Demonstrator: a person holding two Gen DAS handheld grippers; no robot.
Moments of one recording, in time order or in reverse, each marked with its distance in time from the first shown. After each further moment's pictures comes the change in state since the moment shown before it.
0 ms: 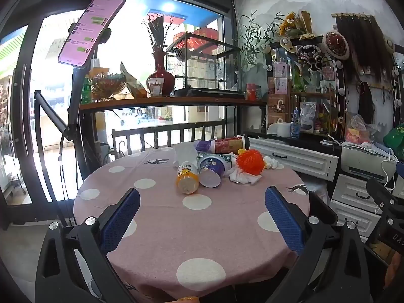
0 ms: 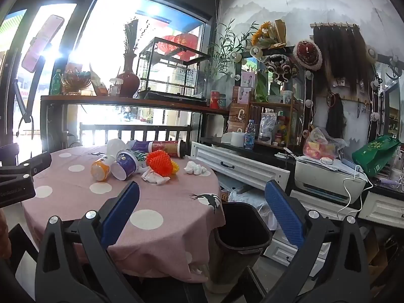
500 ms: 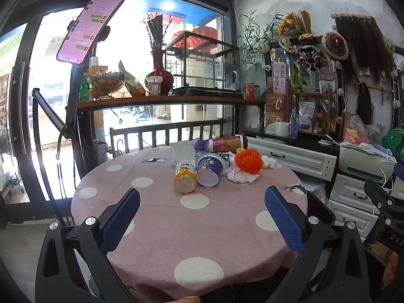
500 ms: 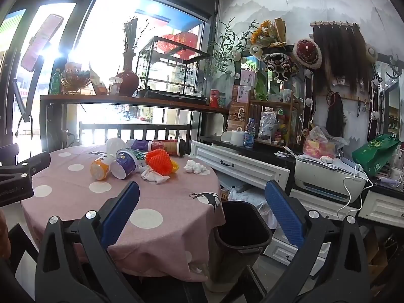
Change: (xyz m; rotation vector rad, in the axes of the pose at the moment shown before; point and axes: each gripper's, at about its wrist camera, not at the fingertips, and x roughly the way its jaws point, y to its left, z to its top) left arm 0.001 0.001 0.001 -0.014 -0.003 -0.009; right arm 0.000 0.000 0.000 0.000 0.007 0.001
